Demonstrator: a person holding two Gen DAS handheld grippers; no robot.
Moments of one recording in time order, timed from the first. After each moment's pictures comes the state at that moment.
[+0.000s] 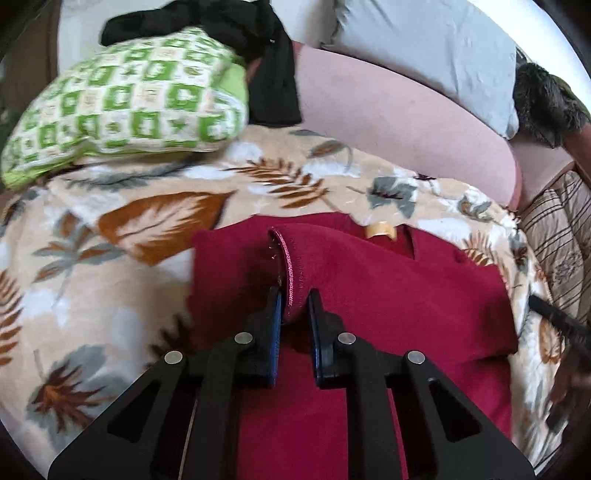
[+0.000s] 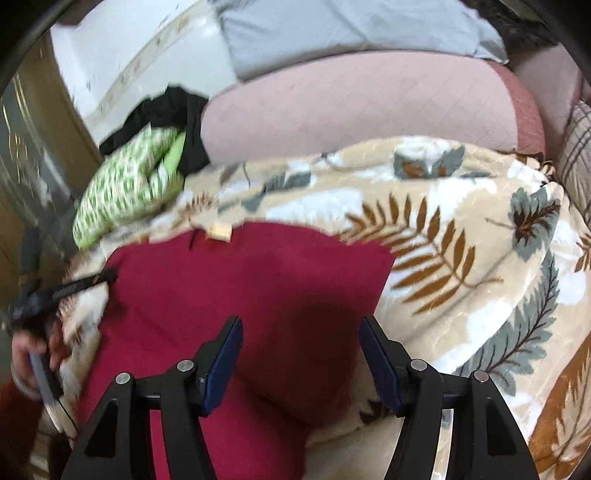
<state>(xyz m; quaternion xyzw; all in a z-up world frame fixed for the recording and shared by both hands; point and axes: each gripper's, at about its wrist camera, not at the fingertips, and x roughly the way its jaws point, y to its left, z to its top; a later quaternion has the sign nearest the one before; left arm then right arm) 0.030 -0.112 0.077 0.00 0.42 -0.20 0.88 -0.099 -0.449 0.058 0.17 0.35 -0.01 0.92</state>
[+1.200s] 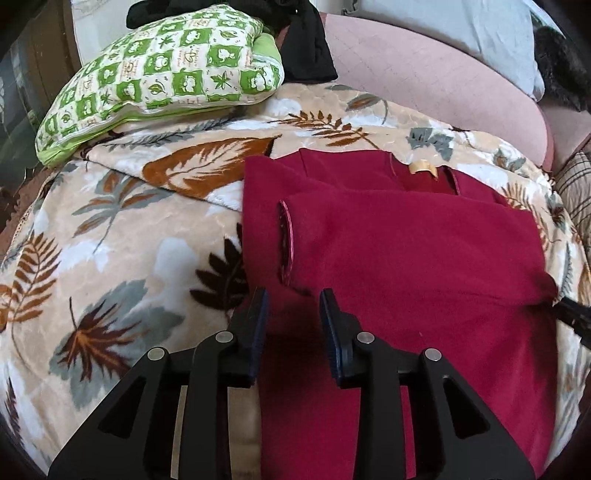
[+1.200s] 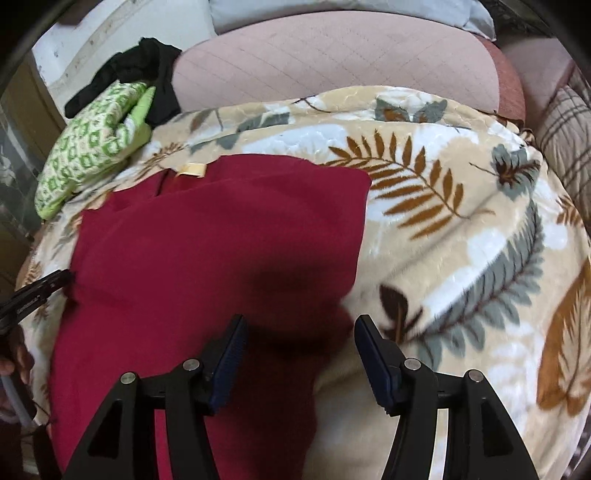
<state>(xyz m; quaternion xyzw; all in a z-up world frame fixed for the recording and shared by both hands) -0.008 -0.096 0.051 0.06 0.46 -0.14 0.88 -0.122 -0.409 0.021 0.15 0.44 -0.07 0.88</state>
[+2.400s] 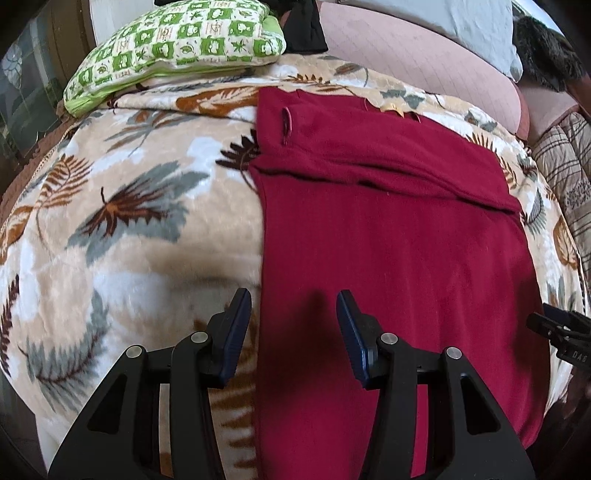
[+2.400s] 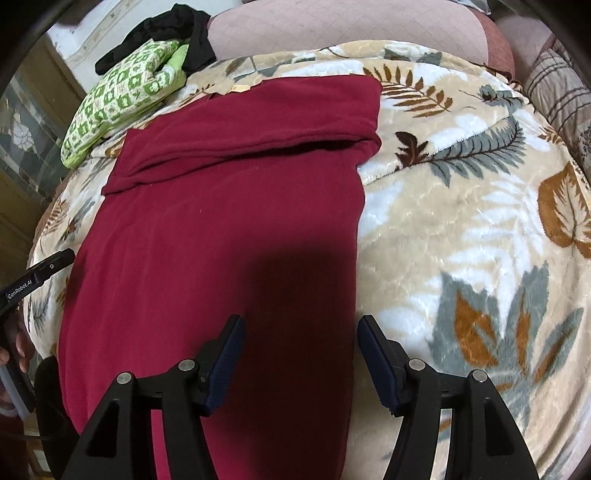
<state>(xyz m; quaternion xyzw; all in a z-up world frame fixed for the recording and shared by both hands) -0.127 -0.058 0.042 0.06 0.49 -0.15 0.86 -0.221 -0.347 -0.005 0.14 0.49 -0.04 0.86</state>
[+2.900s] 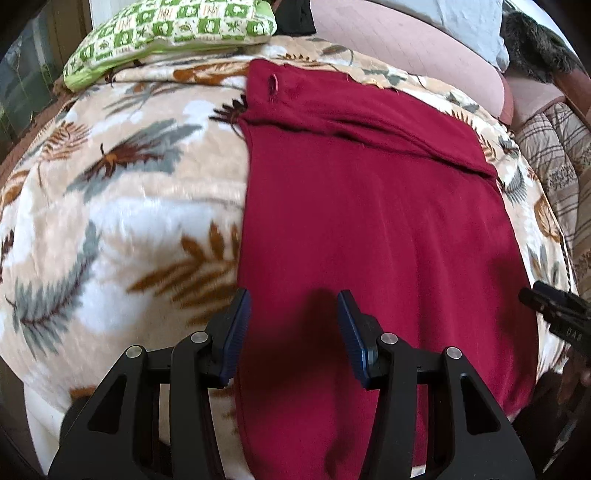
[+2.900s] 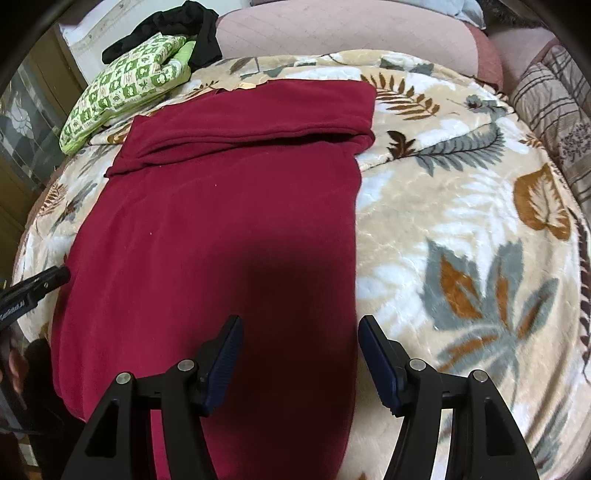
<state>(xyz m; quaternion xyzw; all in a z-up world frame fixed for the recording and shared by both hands) -0.175 -0.047 0.034 0.04 0.52 -0.17 0.84 -0.253 -0.326 0.005 0.11 0.49 -0.07 0.86</state>
